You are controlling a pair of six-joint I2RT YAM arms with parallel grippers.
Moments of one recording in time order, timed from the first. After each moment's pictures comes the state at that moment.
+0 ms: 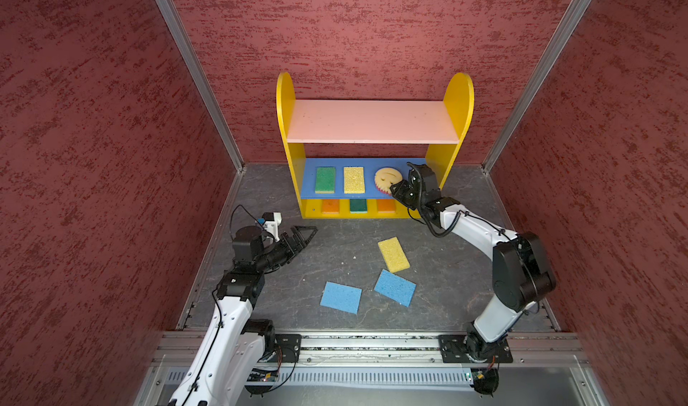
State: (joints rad) left arm -0.04 0.72 0.52 -0.24 0.68 -0.88; right arm 0.37 1.71 1.22 -0.05 -0.09 0.89
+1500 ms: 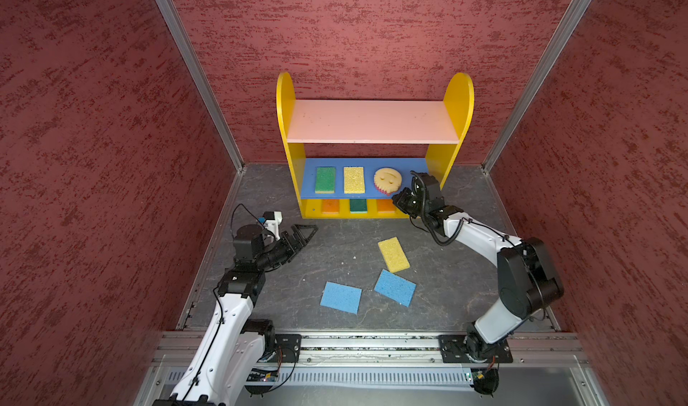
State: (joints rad) left arm -0.04 0.75 0.52 -0.22 0.68 -0.90; right arm 0.37 1.67 1.11 0.01 -0.18 0.95
